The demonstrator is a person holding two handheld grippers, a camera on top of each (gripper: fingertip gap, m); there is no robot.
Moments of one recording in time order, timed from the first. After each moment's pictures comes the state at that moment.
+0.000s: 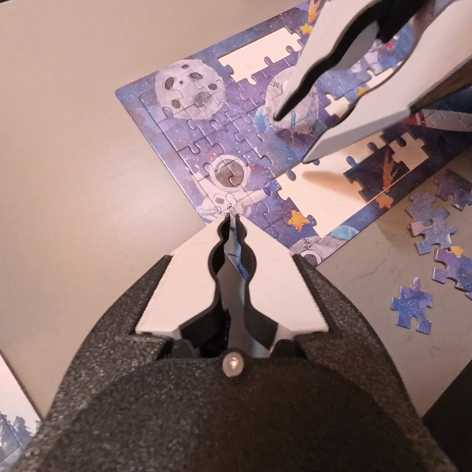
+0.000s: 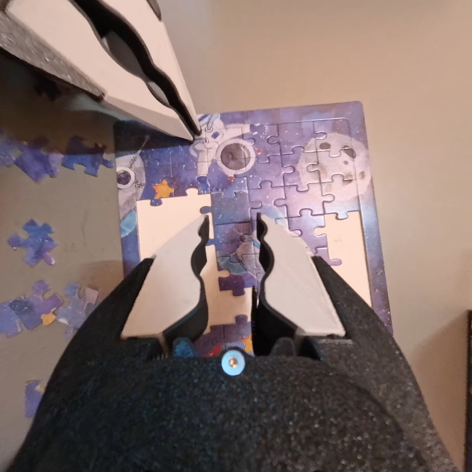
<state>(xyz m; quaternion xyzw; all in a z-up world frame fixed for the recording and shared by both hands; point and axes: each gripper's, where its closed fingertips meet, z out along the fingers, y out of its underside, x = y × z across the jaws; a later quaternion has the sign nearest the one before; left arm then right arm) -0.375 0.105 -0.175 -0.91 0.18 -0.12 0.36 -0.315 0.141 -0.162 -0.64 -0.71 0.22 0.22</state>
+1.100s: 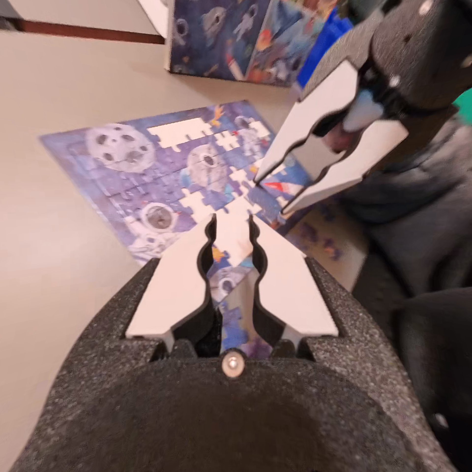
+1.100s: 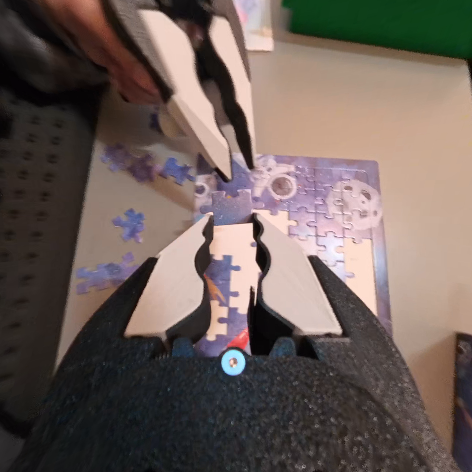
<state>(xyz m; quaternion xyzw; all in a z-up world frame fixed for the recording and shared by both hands) -0.330 0.094 -0.109 -0.84 0.13 -0.36 0.39 -0.299 0.094 -0.105 -0.57 -0.73 0.29 0.23</state>
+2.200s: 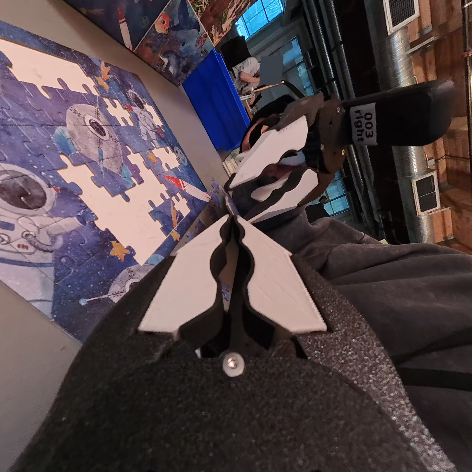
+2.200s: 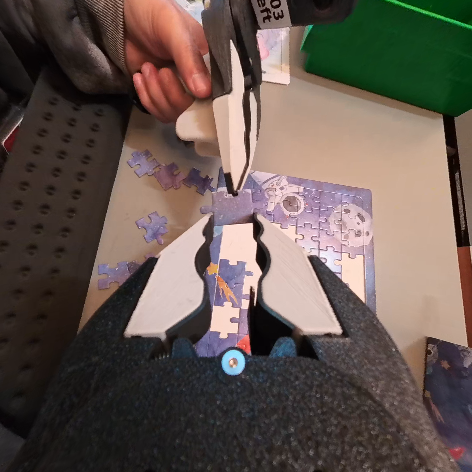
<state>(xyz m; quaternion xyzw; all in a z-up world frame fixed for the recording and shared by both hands) -0.307 0.065 -0.078 -0.73 0.07 -0.62 0.27 -0.293 0.067 -0.082 -0.53 -0.76 0.28 0.27</state>
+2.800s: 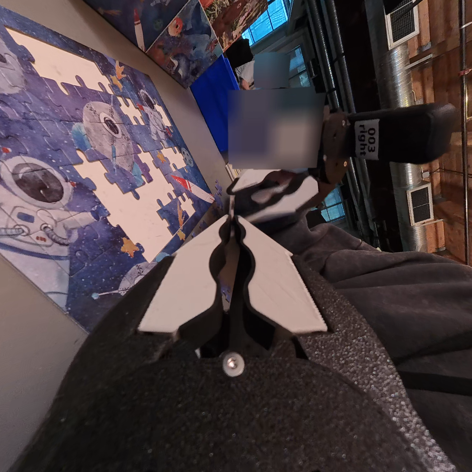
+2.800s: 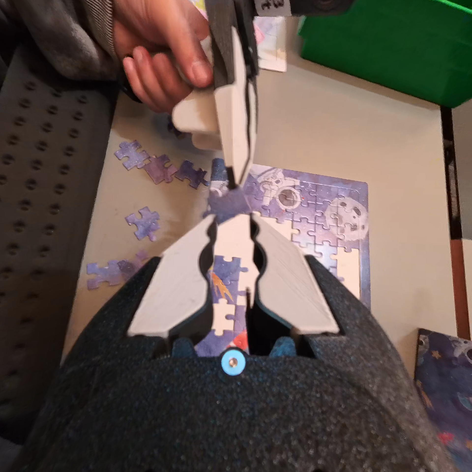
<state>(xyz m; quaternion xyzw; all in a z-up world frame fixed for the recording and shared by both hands) -0.312 0.069 -0.084 -0.73 0.05 -0.63 0.26 -0.299 0.073 -0.090 -0.53 -0.76 0.26 0.27</state>
